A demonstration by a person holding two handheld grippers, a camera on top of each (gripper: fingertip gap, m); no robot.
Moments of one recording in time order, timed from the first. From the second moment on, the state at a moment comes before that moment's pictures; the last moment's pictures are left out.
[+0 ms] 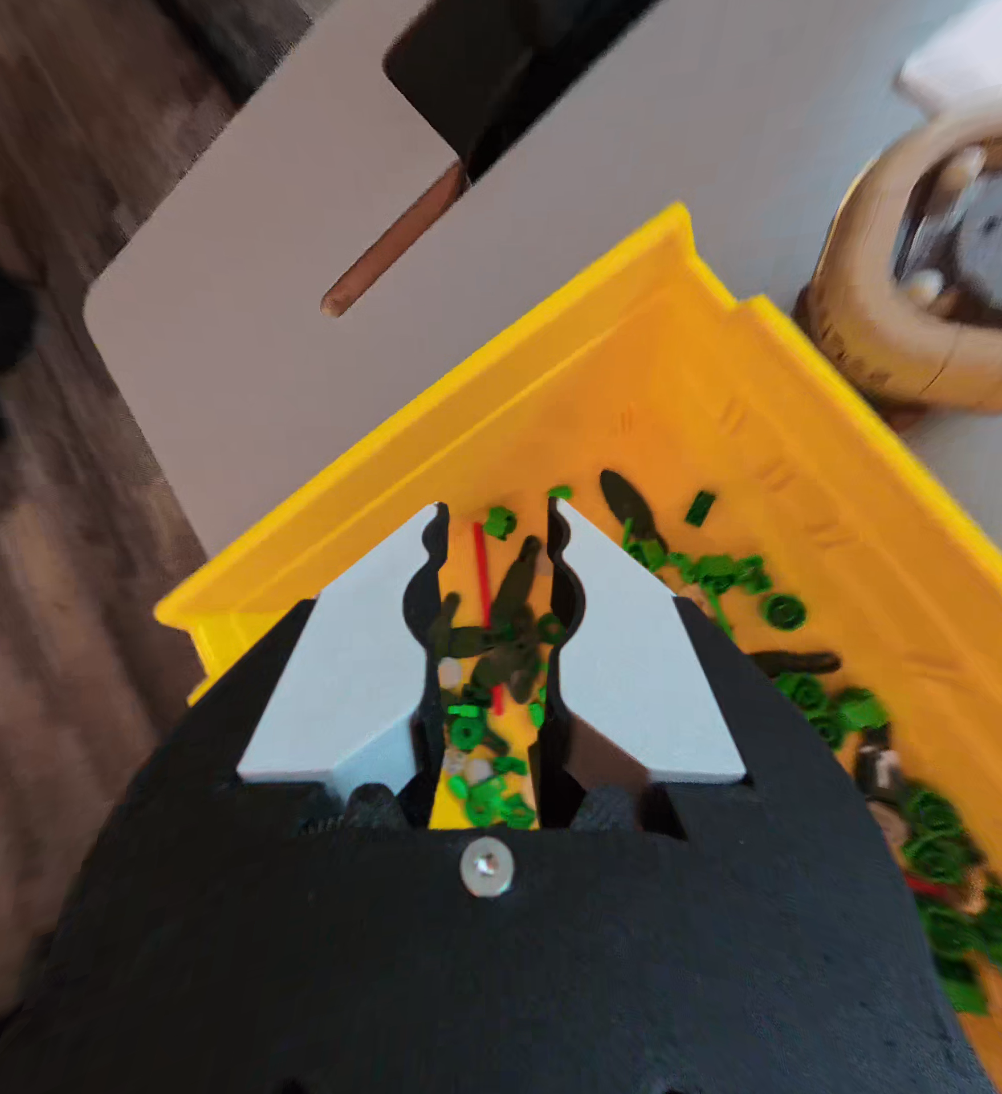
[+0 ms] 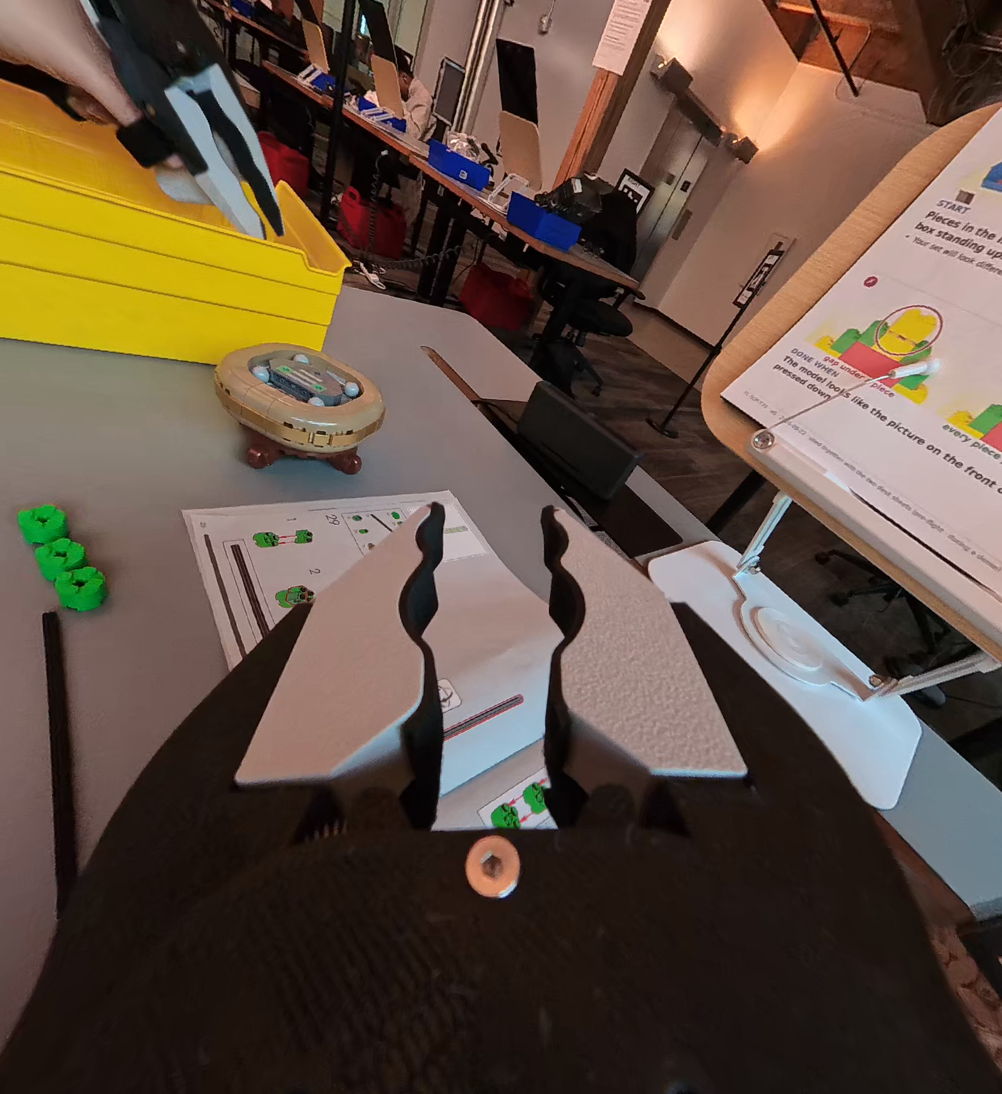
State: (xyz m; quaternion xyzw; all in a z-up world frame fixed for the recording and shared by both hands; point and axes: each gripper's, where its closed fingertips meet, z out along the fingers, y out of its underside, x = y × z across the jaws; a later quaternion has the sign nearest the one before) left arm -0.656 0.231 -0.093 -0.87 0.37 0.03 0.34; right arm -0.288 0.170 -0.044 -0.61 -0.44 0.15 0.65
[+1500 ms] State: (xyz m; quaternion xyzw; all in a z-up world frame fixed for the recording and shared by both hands) left arm -0.339 0.008 -0.059 -0.47 0.61 0.05 0.63; right arm -0.332 0.021 -0.037 -0.57 -0.50 0.63 0.15
